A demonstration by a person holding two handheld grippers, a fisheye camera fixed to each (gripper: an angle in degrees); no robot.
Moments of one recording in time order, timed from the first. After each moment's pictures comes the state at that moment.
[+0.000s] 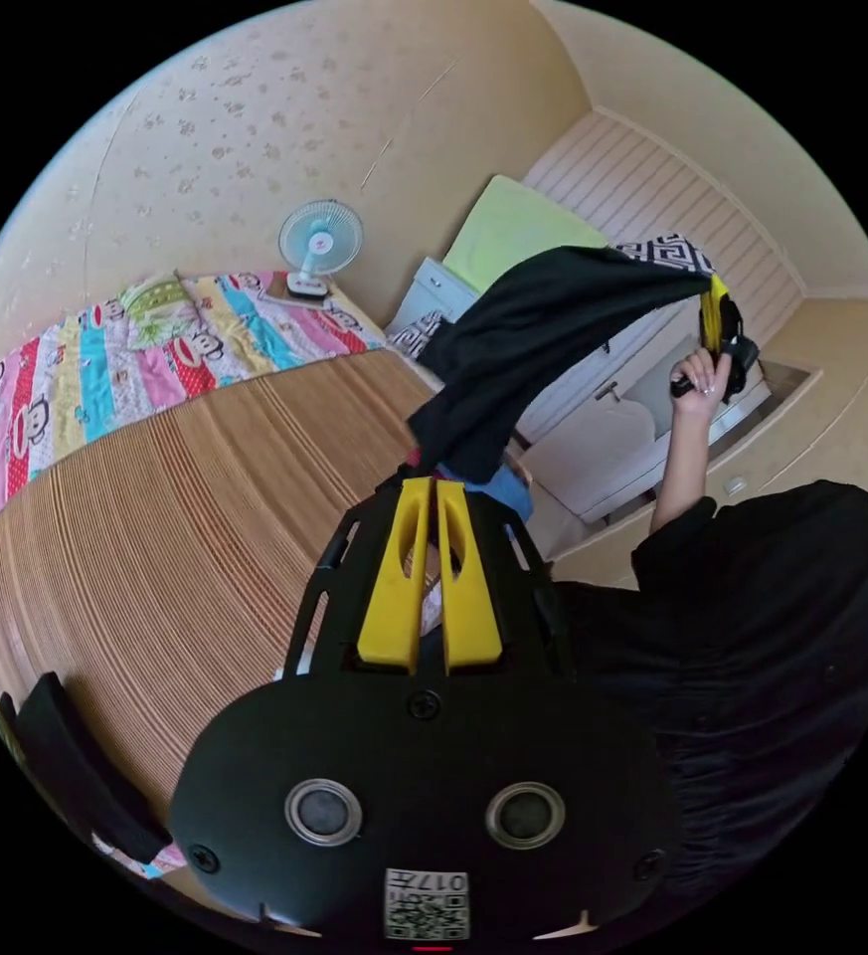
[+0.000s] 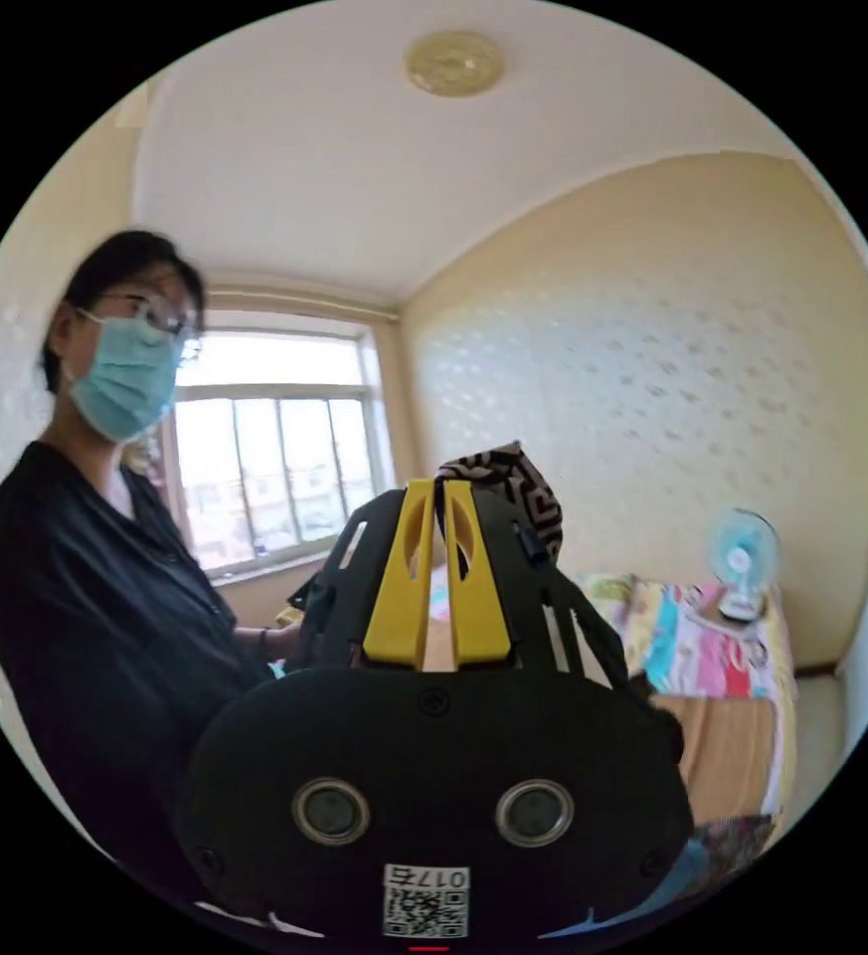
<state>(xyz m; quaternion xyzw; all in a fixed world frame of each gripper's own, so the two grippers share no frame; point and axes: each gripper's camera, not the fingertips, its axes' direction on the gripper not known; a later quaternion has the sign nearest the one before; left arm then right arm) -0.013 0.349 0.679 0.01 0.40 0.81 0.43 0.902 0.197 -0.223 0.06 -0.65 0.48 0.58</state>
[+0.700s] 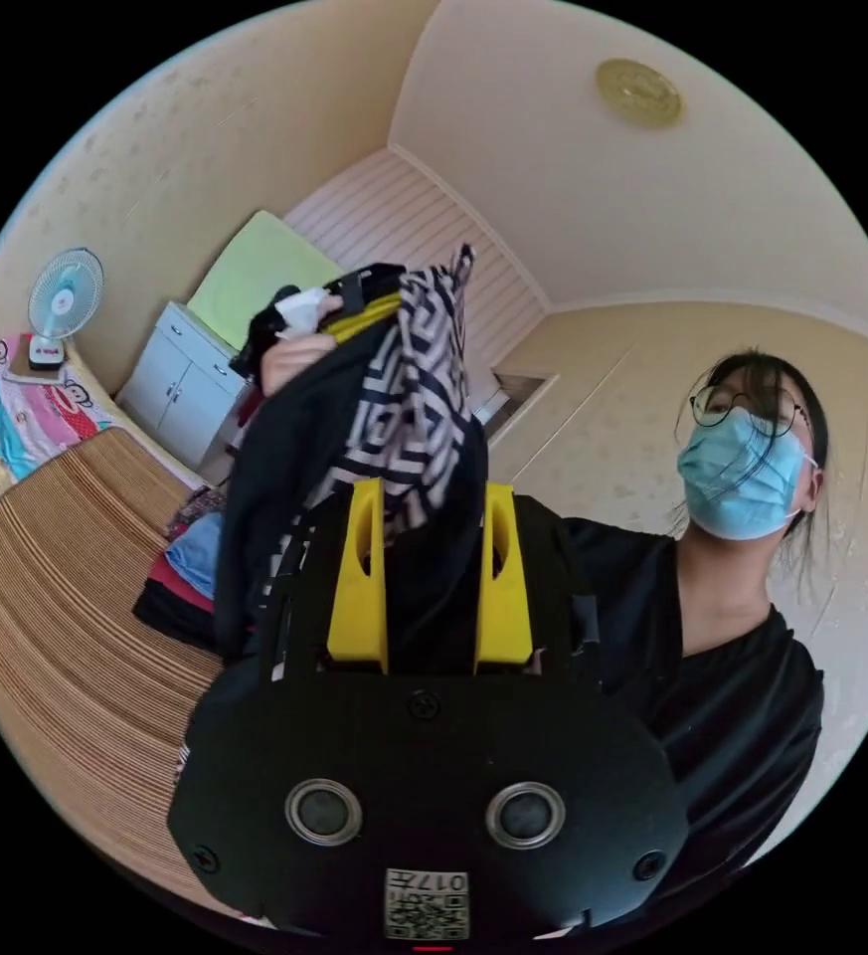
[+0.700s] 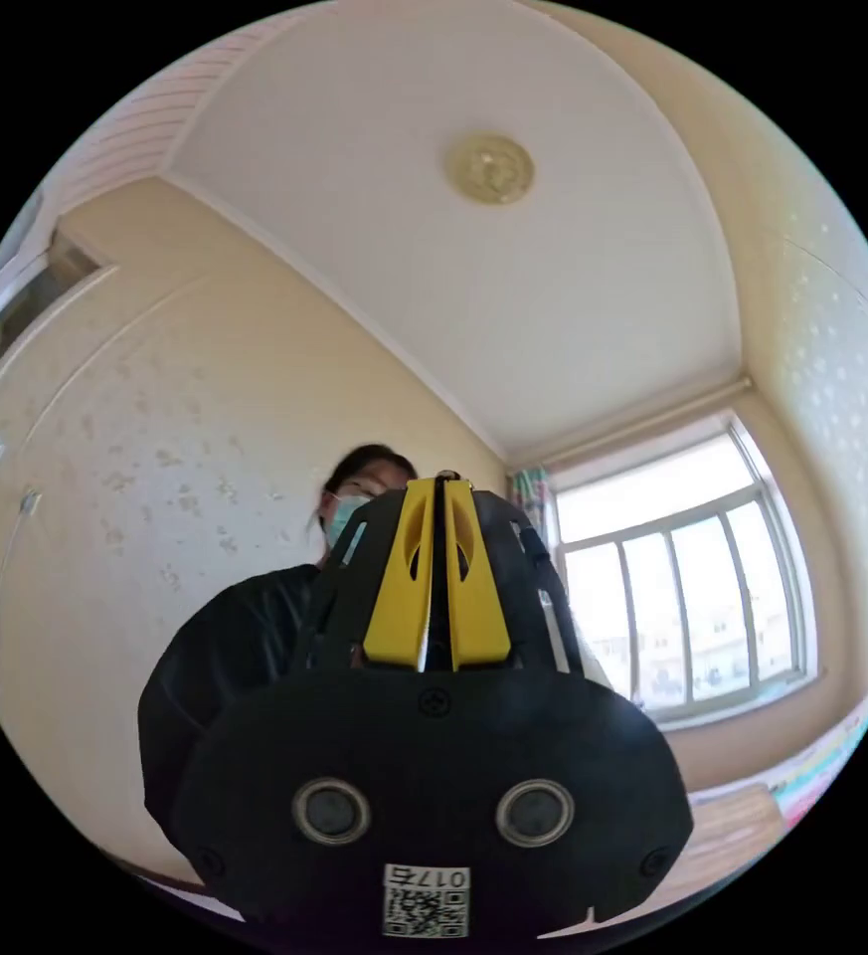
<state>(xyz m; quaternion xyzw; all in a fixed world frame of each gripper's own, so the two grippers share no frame) -0.003 0.438 0.611 -0.24 0.56 0.78 0.17 0.733 0.099 -0.221 0.41 -0.75 0.51 -0.03</state>
